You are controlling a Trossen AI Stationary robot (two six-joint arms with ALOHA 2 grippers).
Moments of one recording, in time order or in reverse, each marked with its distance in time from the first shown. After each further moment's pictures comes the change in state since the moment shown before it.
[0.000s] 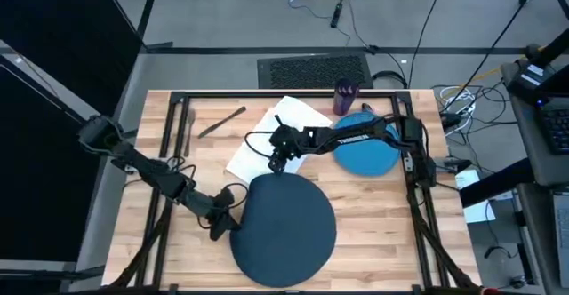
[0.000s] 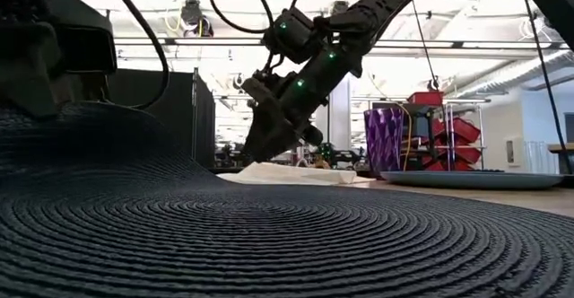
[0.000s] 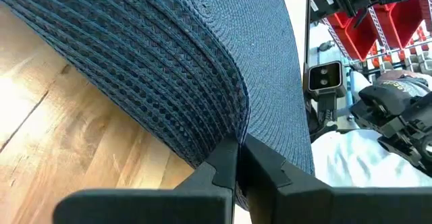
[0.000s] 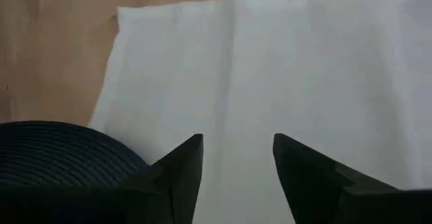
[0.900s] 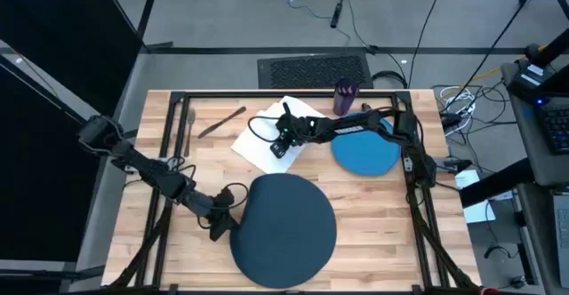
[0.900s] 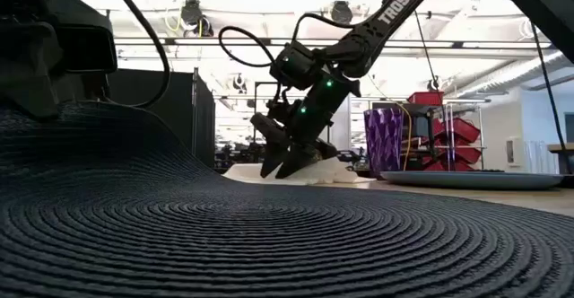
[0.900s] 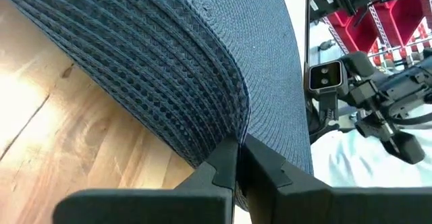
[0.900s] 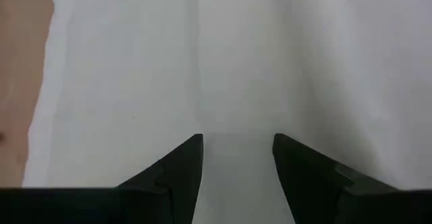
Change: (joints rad) left arm 0.000 0.000 0.000 0.002 -0.002 0.016; right arm -0.130 0.053 0.000 0.048 0.085 0.062
